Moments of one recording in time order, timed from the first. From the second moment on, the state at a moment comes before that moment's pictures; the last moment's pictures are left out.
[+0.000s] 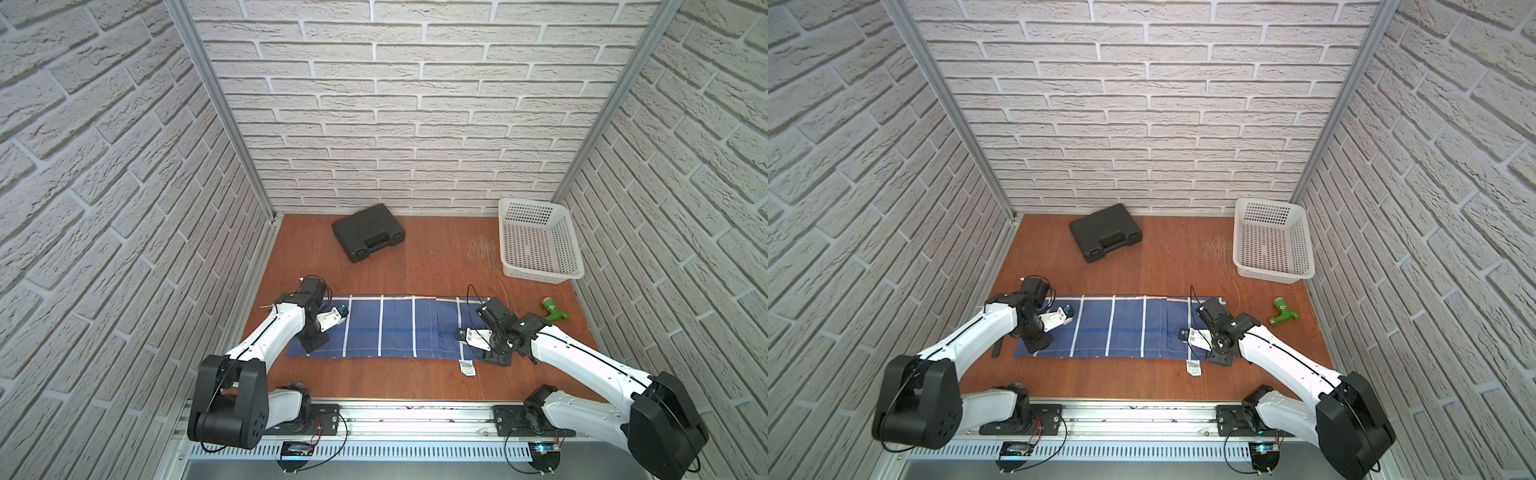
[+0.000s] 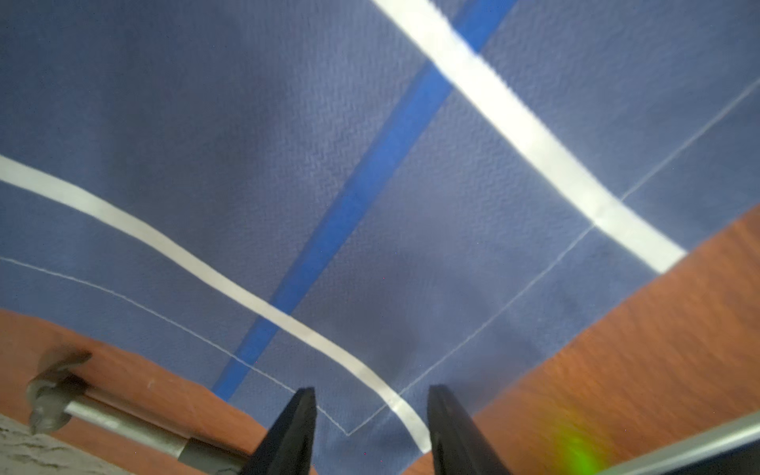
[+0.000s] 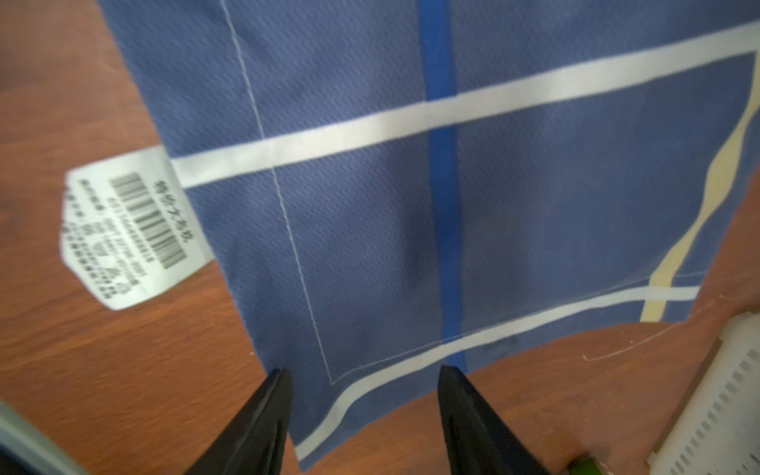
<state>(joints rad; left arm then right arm) -0.15 1.27 0.69 -0.91 -0.12 0.80 0.51 1.12 0.59 -0.86 0.19 -0.77</state>
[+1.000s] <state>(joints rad) -0.49 1.25 0.94 -0.80 -0.14 0.60 0.30 1.12 0.81 -0.79 0.17 0.04</state>
